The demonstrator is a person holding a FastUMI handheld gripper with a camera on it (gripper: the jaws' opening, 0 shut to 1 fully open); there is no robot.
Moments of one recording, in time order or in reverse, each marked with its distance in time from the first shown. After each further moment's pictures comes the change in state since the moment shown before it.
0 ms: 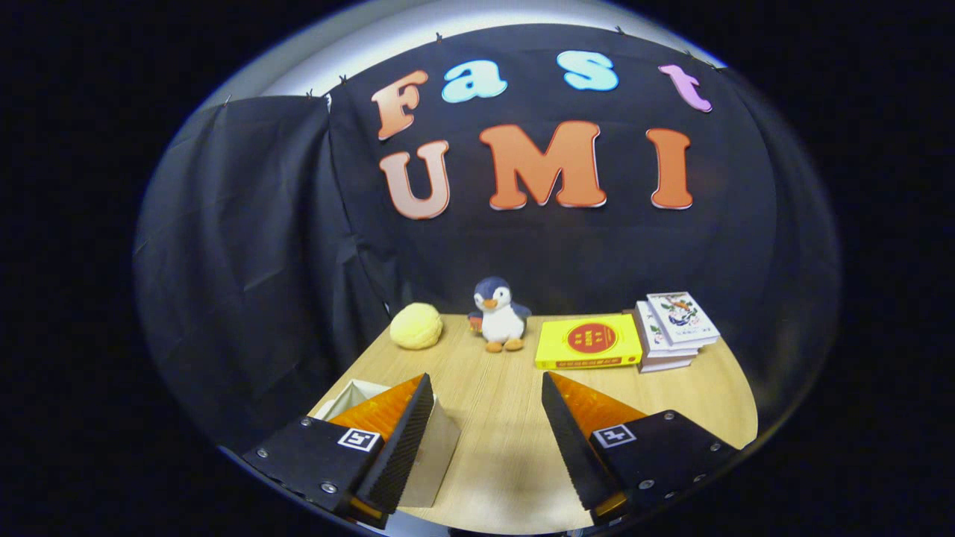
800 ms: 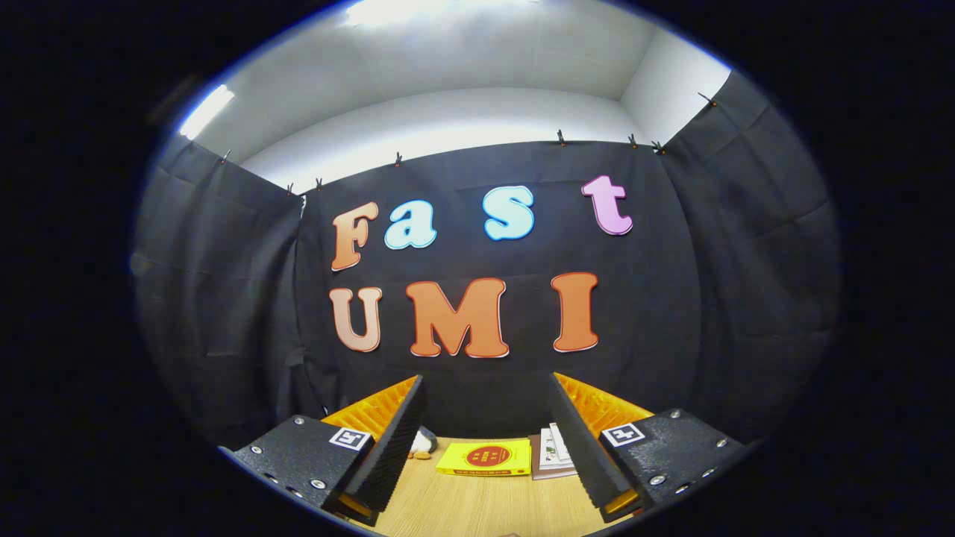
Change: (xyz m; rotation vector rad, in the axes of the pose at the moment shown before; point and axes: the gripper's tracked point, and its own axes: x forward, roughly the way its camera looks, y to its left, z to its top) arm -0.115 -0.166 0.140 -0.045 -0.523 -0.176
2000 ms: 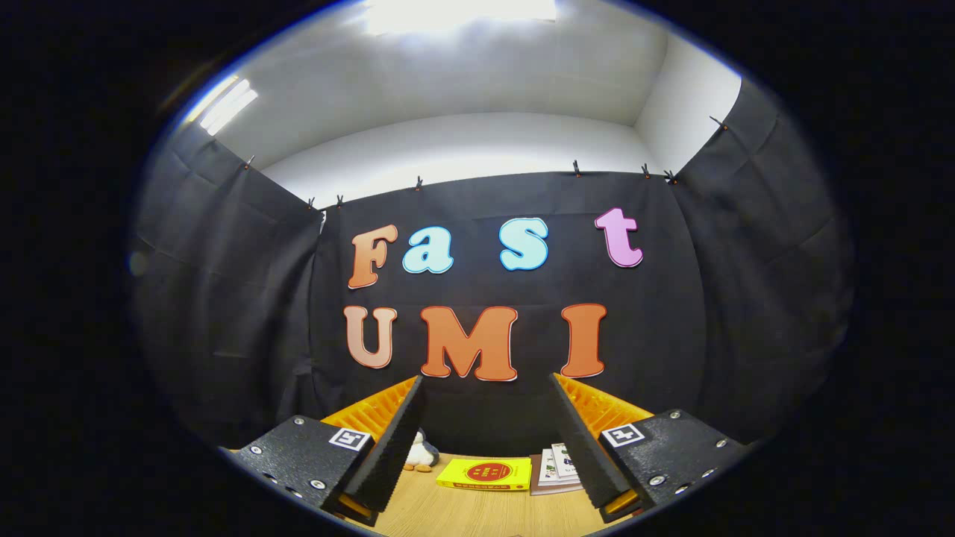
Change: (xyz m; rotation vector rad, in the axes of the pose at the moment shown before) arm -0.026 0.020 0.026 -0.048 -0.096 0.057
